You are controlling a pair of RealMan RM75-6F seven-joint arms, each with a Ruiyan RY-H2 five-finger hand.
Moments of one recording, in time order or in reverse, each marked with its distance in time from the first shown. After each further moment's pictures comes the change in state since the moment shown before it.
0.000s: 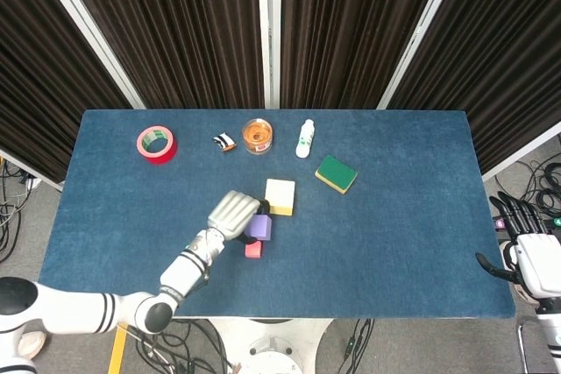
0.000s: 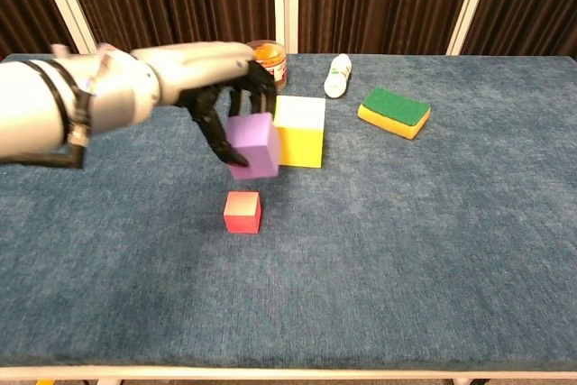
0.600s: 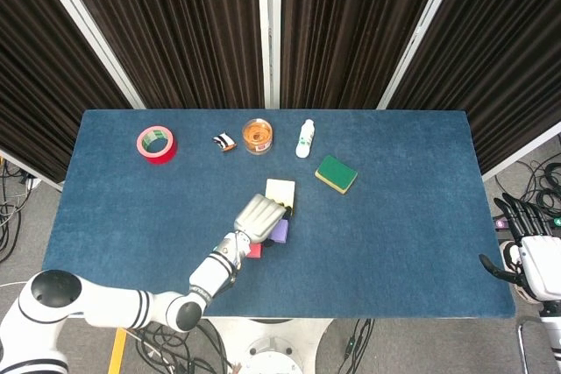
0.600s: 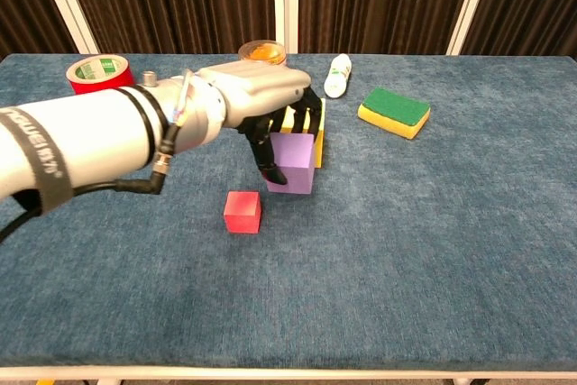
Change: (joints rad) left arm -0.117 -0.148 -0.011 0.119 -0.090 0.010 0.162; right arm -0.011 0.009 -0.001 -0.004 0.002 0.008 0.001
